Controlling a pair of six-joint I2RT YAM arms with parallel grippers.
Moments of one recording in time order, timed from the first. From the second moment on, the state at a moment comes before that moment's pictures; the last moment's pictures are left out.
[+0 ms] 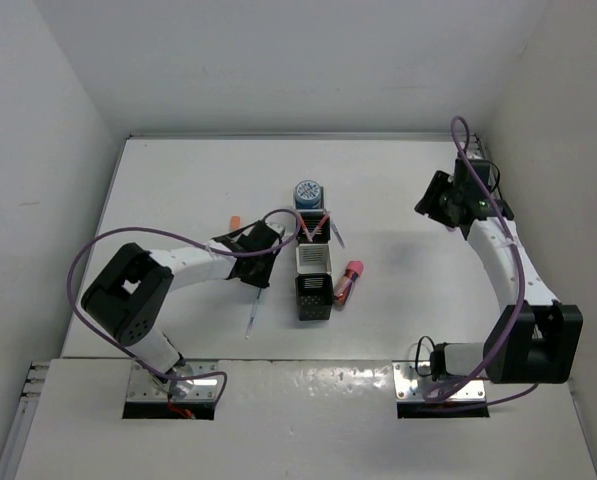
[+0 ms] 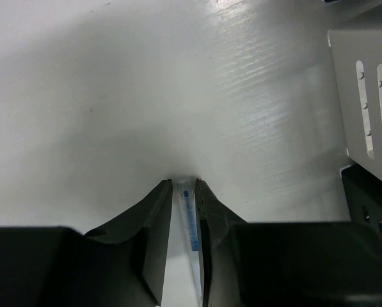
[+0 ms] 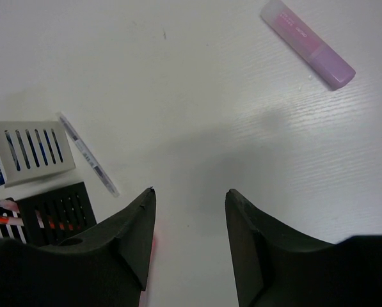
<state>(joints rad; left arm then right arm) -0.66 1.61 0.83 -0.33 -0.10 -0.32 -0.03 1.33 1.02 -0.47 -0.02 0.40</state>
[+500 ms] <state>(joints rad) -0.64 1.54 0.77 -0.30 -0.03 -0.32 -0.04 1.33 1.02 -0.48 -0.05 0.40</state>
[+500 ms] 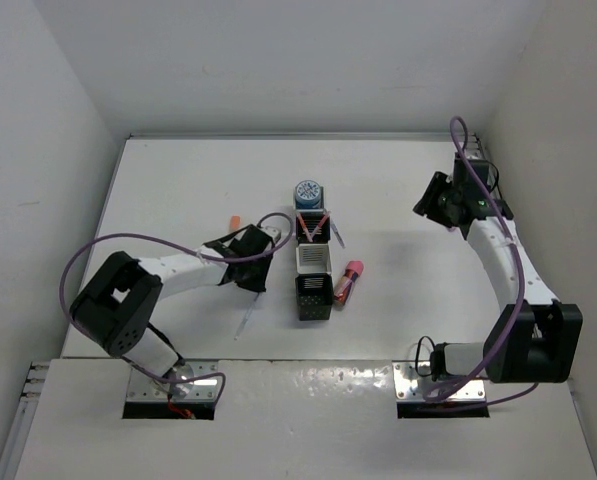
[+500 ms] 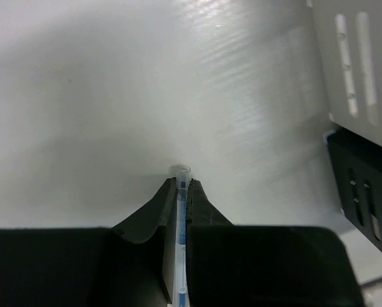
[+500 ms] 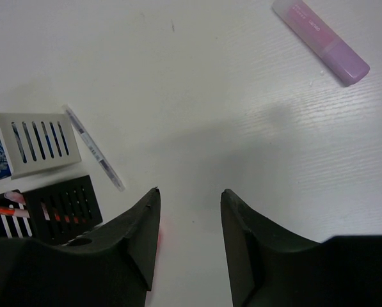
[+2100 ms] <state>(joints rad) -0.61 1.67 1.04 0.70 0.24 -0.18 0.07 1.60 1.15 -0.55 -0.11 0.36</state>
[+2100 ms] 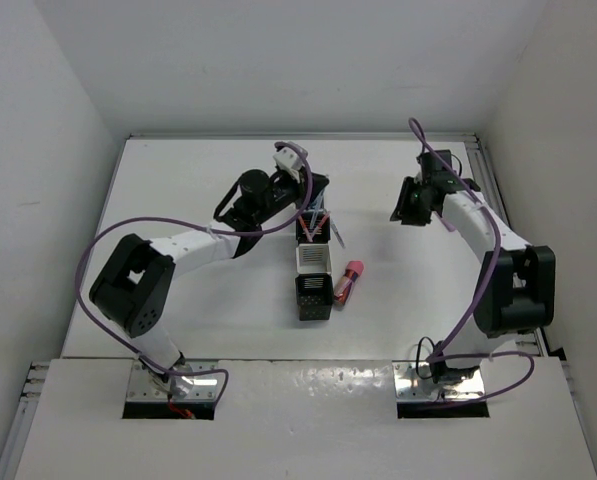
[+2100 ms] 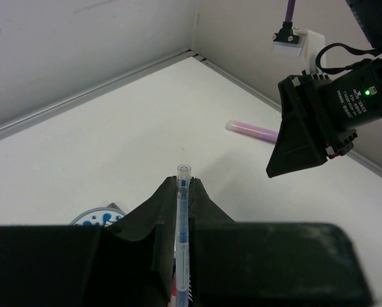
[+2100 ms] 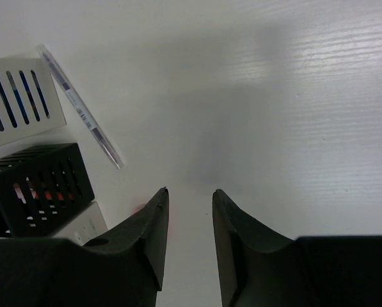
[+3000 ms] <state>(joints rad) -0.41 1.32 1.07 0.32 0.18 -0.20 0.37 1.97 1.38 -0.47 -0.01 0.37</state>
